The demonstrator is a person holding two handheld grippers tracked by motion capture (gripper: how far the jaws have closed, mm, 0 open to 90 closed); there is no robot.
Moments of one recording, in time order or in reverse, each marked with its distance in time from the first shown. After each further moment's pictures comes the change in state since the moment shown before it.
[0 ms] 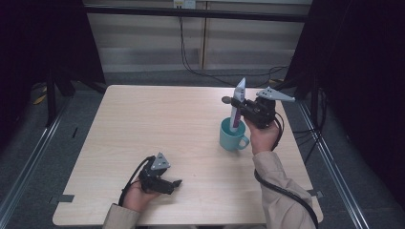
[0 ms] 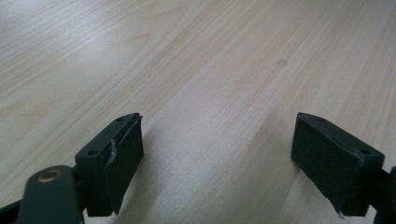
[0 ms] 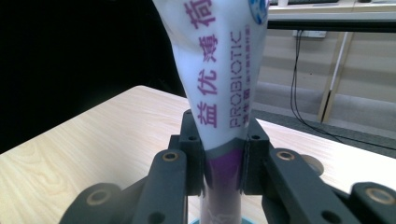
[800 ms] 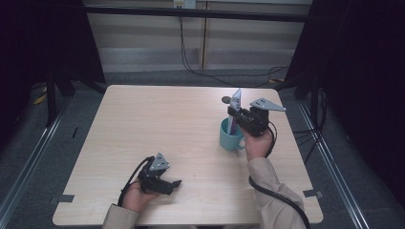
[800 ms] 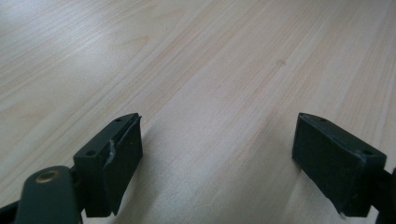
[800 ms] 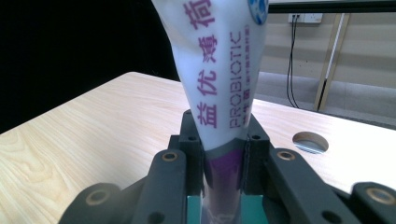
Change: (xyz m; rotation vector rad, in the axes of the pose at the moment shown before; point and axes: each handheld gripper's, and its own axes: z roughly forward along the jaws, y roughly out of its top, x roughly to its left) left arm 0.001 -0.002 -0.001 -0.010 -0.004 0.008; right arm 0.002 -0.038 0.014 0.024 -0.026 0.014
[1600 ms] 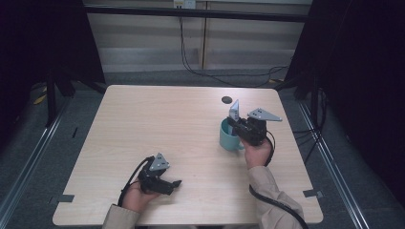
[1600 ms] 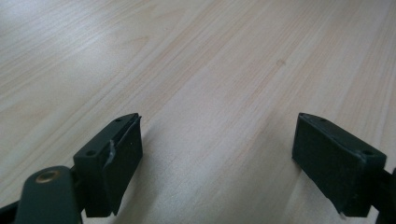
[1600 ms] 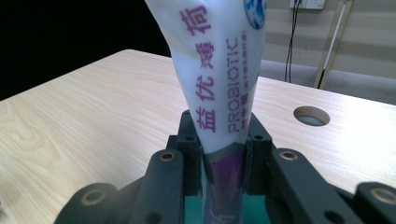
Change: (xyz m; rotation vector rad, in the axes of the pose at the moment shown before) left arm 0.000 0.000 0.000 0.002 -0.002 0.001; right arm 0.002 -0.030 -0.001 0.044 -0.008 -0.030
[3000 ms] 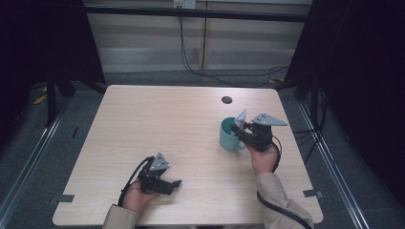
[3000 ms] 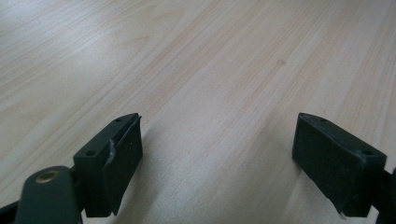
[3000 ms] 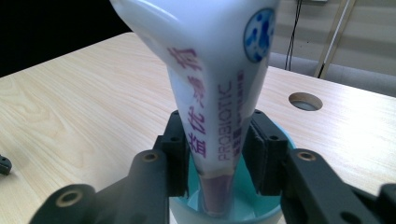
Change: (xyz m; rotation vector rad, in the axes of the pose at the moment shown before) left arm 0.000 0.000 0.000 0.000 0.001 0.001; right arm -0.001 -0.006 -0.020 0.048 0.007 -0.044
